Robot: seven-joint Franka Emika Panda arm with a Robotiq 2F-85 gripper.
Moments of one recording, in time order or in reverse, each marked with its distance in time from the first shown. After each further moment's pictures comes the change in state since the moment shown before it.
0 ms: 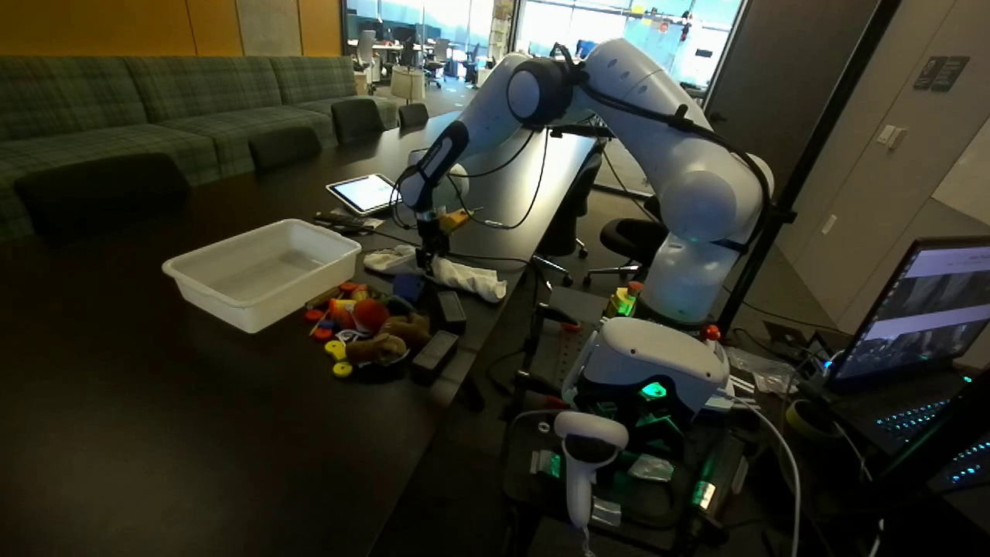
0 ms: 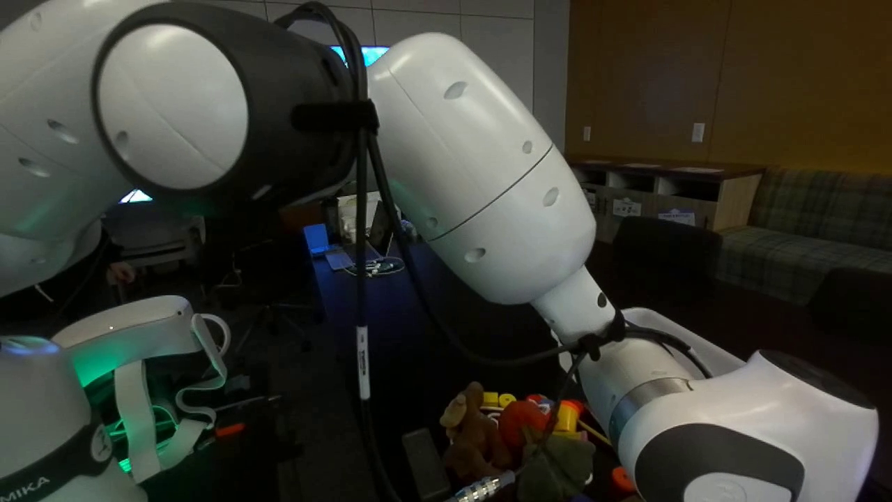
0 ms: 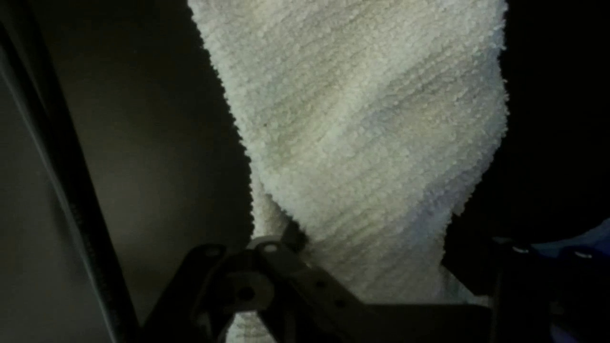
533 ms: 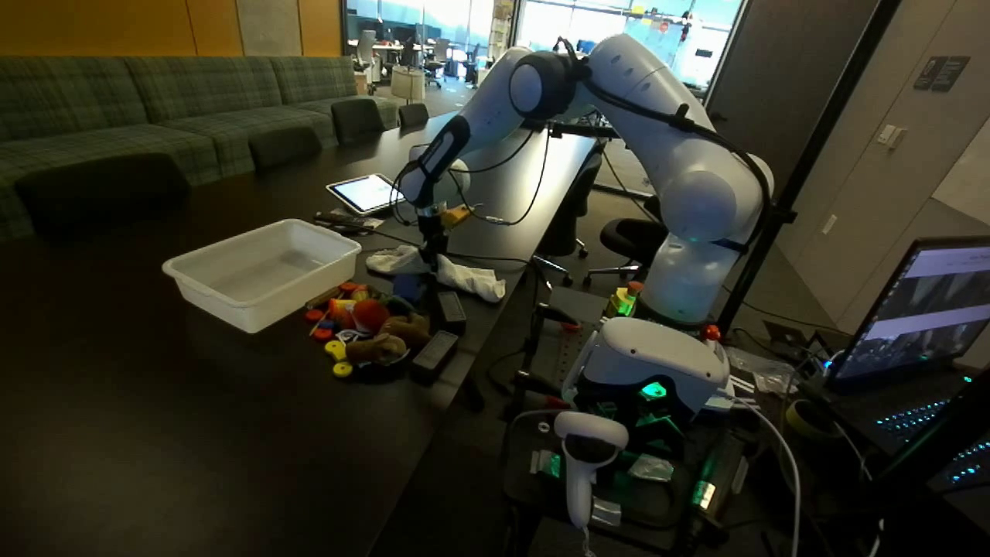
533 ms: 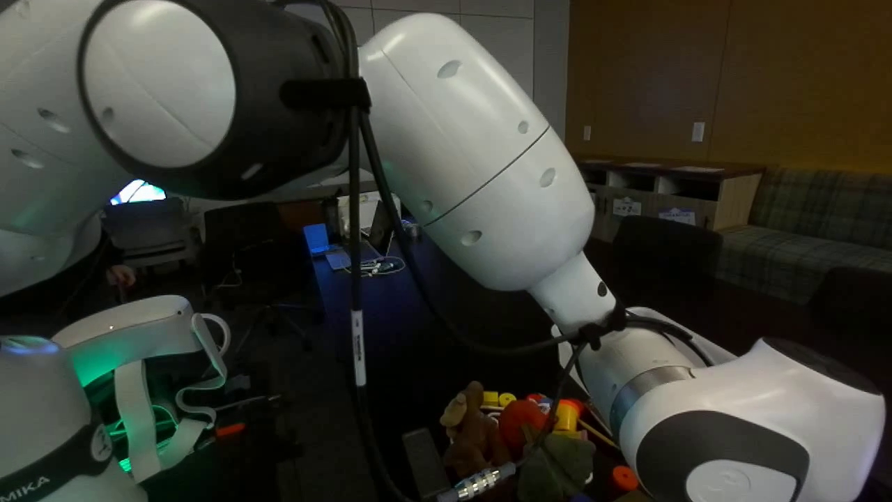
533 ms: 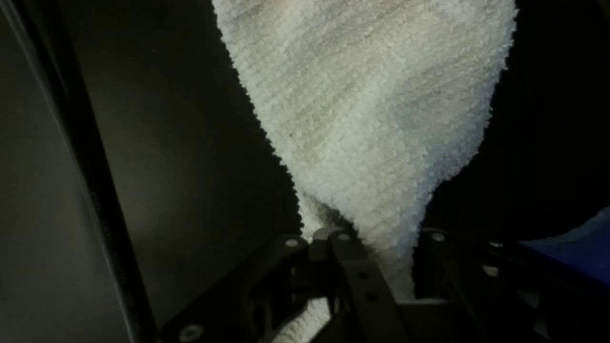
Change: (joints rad) arm 0.000 -0.033 -0.002 -0.026 0.000 -0.001 -0.032
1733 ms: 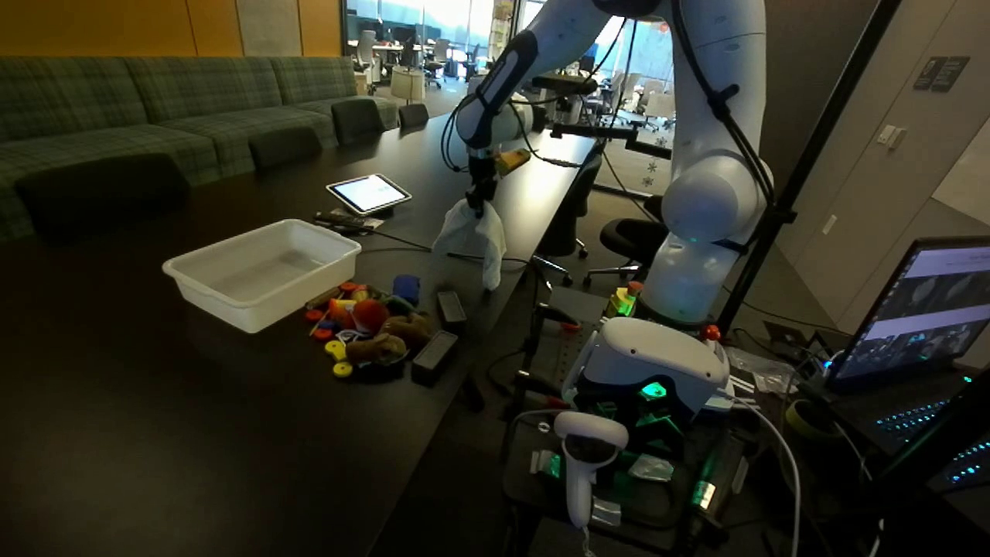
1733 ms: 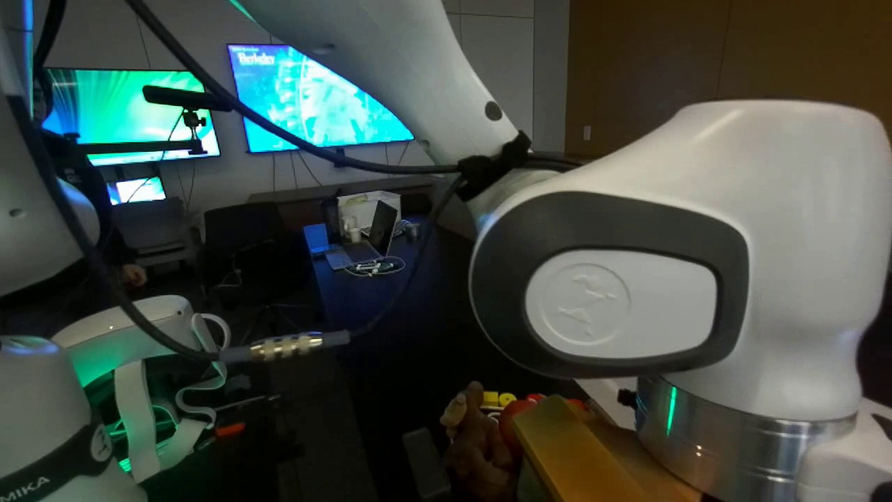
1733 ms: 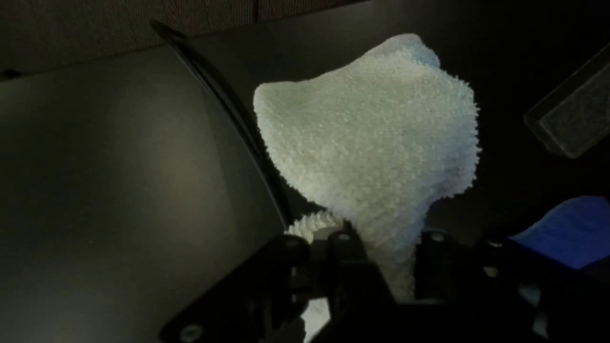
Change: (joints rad) arm 0.013 -0.617 -0.148 -0.610 -0.038 0.163 -0.003
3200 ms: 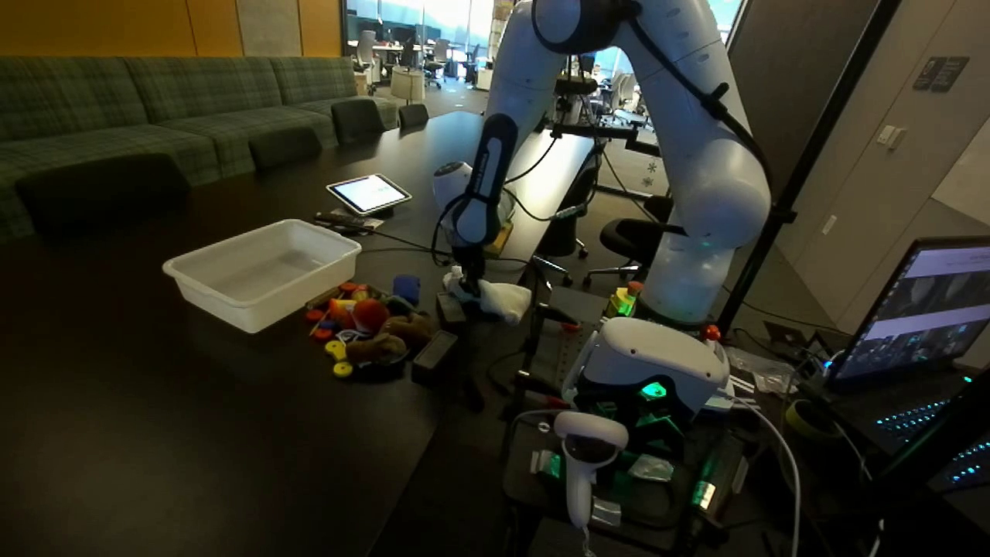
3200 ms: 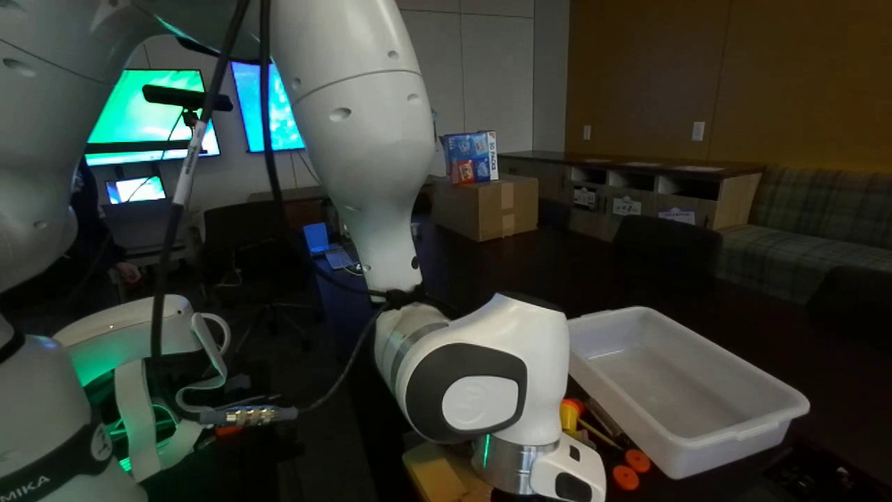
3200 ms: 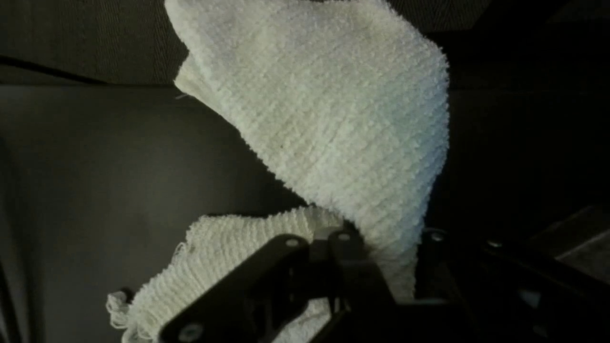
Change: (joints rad) arm 0.297 0.242 -0.042 -0.197 -0.259 0.234 0.314
